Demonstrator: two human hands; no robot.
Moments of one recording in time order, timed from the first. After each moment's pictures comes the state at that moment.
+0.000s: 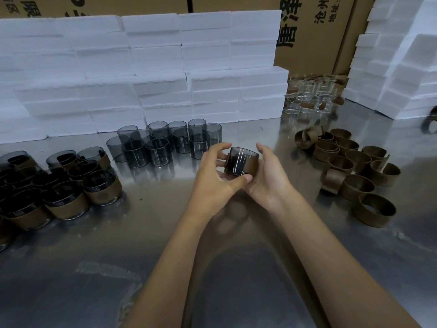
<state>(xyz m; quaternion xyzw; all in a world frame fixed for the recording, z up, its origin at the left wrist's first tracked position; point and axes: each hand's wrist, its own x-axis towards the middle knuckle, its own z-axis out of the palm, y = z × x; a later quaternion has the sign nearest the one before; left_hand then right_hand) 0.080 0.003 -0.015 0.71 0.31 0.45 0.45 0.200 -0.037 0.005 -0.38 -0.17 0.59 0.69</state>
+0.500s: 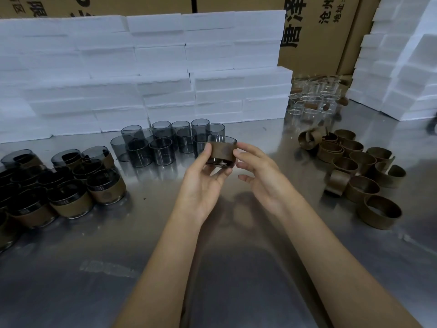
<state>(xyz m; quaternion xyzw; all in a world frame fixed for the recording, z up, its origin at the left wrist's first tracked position) 0.068 0.013 -0.001 0.29 0.18 0.46 0.82 0.197 -0.036 -0.001 -0.49 -0.33 0.46 0.66</state>
